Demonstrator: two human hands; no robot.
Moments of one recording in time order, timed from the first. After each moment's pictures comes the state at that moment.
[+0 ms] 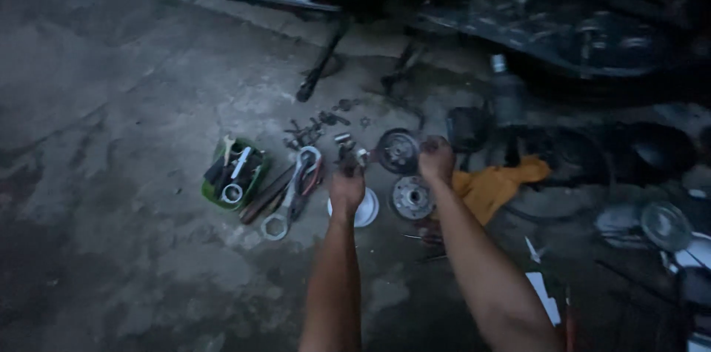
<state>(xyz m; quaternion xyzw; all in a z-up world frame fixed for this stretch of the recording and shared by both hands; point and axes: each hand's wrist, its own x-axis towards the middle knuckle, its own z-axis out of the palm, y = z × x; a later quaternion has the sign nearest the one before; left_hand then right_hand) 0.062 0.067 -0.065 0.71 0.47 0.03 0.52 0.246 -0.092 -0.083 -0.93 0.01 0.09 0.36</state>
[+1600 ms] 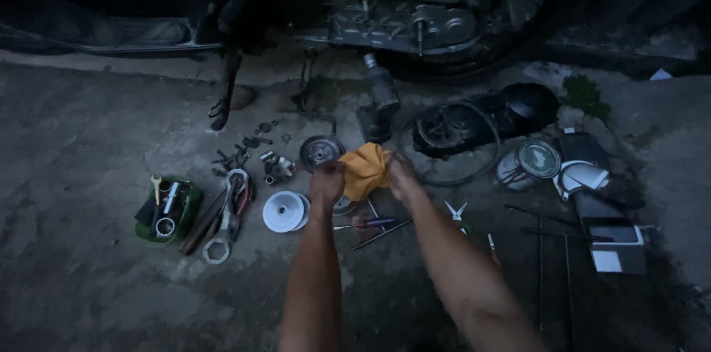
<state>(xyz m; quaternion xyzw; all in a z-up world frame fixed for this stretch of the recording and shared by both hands) 0.103 -0.092 -0.007 0.82 0.32 -0.02 0.47 0.199 -0.263 -0.014 -0.64 0.16 0.20 0.72</state>
